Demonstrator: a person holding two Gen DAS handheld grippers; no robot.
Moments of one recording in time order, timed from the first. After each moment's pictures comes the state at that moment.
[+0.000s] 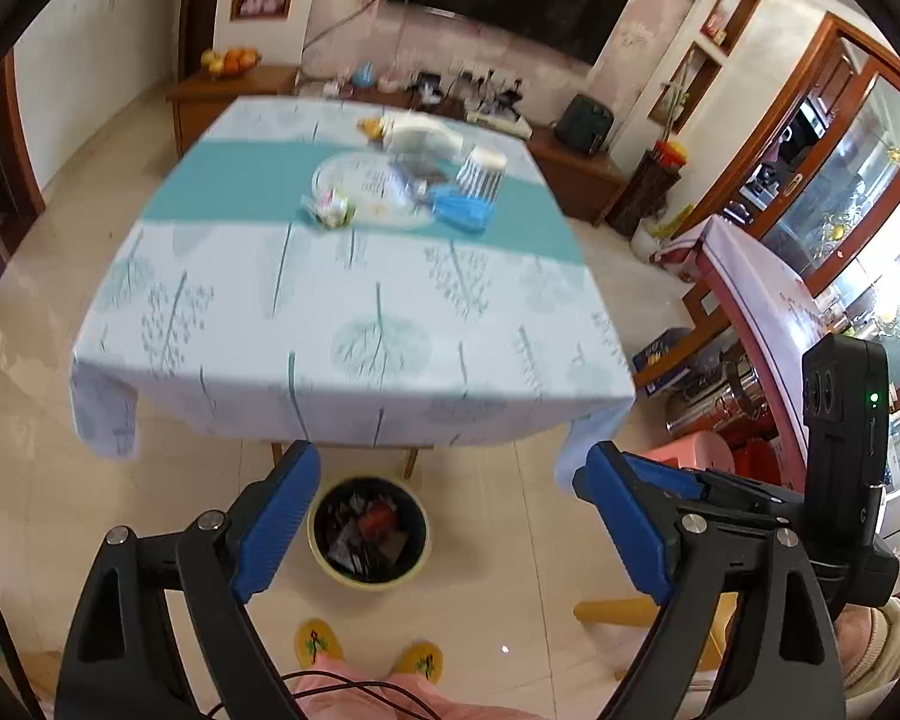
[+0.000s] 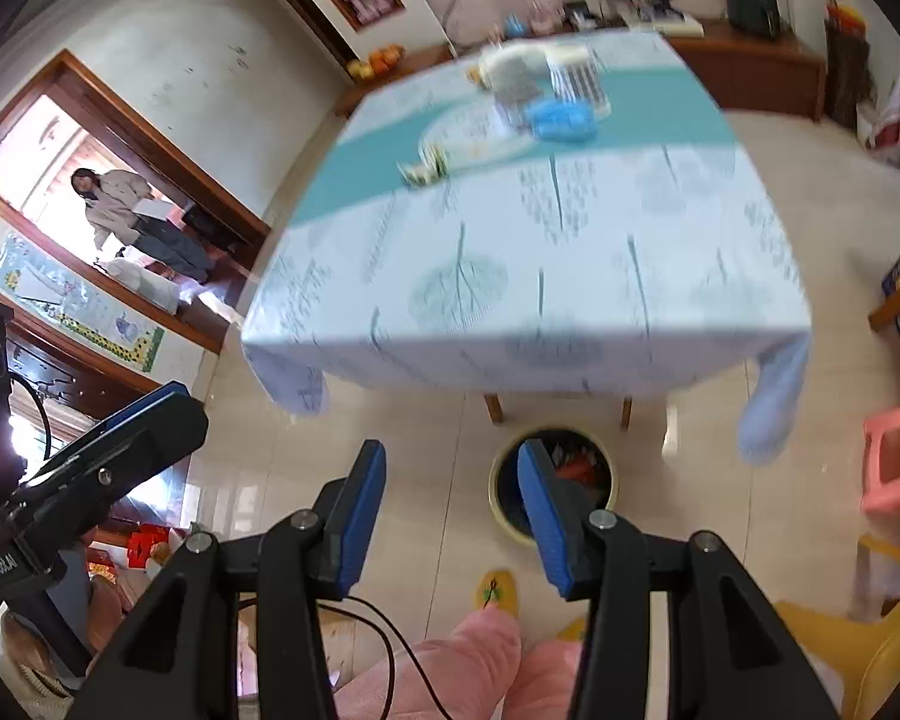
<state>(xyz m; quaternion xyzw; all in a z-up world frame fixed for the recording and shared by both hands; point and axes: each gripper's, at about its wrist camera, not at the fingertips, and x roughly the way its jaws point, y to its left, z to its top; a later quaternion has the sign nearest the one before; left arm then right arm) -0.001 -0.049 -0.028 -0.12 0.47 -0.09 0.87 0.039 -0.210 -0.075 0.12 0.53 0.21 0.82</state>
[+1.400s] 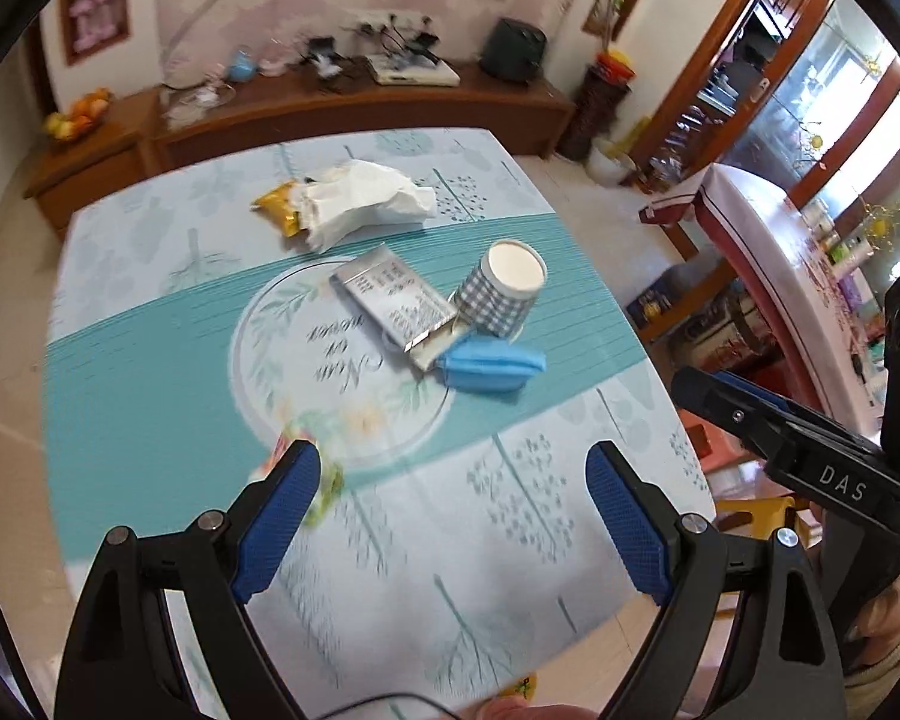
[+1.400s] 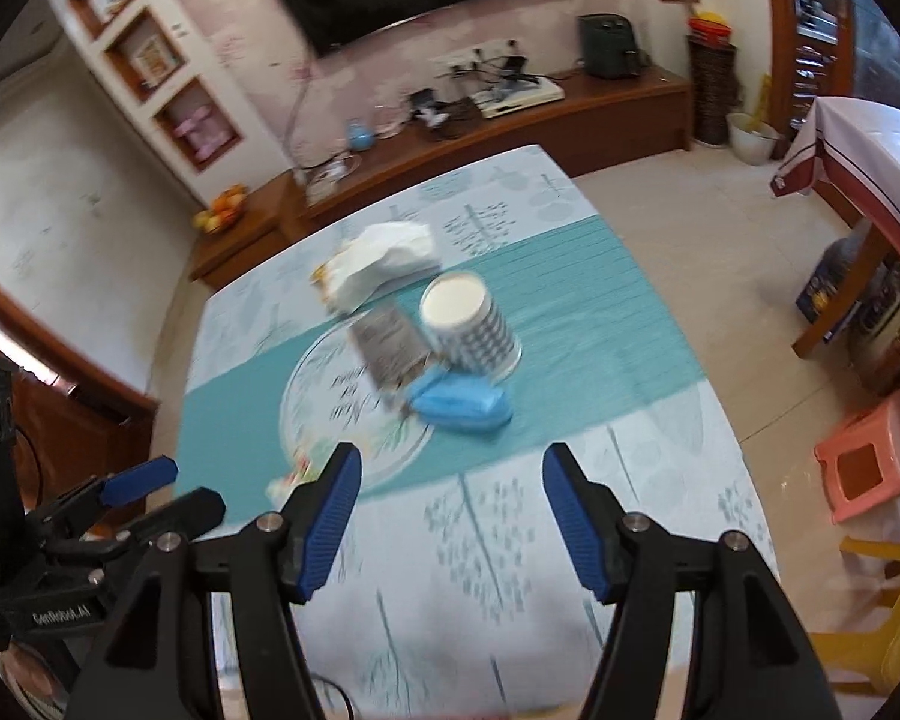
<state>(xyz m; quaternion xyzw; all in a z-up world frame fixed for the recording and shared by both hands) 0.375 -0.029 -0.064 -0.02 0.54 -0.22 0.81 0.323 -0.213 -0.060 0.18 0.48 -0.02 0.86</state>
